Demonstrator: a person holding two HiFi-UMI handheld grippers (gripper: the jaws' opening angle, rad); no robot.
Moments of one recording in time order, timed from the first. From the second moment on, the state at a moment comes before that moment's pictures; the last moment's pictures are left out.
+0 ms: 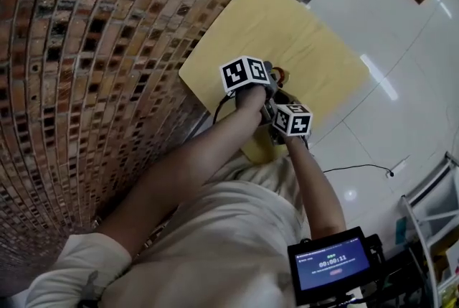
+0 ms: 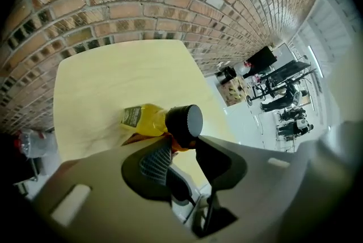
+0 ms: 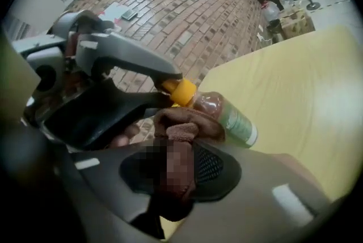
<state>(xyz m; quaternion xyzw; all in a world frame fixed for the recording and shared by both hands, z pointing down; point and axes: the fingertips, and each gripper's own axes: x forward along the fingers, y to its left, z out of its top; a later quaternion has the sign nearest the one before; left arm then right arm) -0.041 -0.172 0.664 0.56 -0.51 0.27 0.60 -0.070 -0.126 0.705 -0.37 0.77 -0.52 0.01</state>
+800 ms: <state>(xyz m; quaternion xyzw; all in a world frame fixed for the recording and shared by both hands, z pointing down) -0.031 -0.175 0.663 0.61 -0.46 0.27 0.58 -0.042 -0.094 0.758 -0.33 0.56 -0.75 0.10</state>
